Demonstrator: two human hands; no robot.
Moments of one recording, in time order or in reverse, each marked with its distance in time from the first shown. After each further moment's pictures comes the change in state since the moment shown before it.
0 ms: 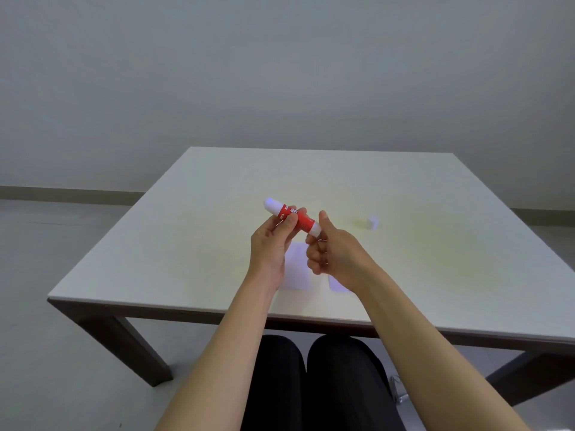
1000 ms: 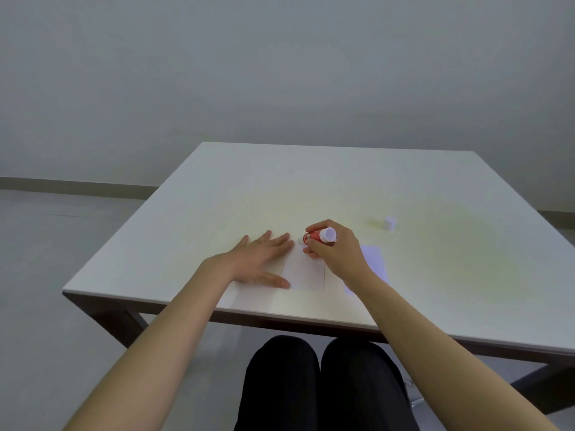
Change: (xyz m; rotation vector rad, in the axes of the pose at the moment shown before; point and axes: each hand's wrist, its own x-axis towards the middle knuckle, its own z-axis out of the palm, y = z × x) left_hand 0.037 0.023 -0.082 1.842 -0.779 -0.051; right_hand 0.029 0.023 0.011 -0.415 0.197 -0.344
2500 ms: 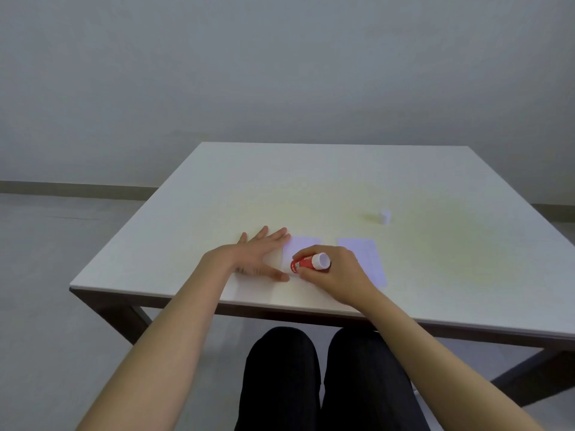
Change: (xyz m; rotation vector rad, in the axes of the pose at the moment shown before) left_hand 0.000 0.002 -0.002 -0.149 -0.072 -0.026; right_hand -0.048 0.002 -0.007 -0.217 -0.187 -0.166
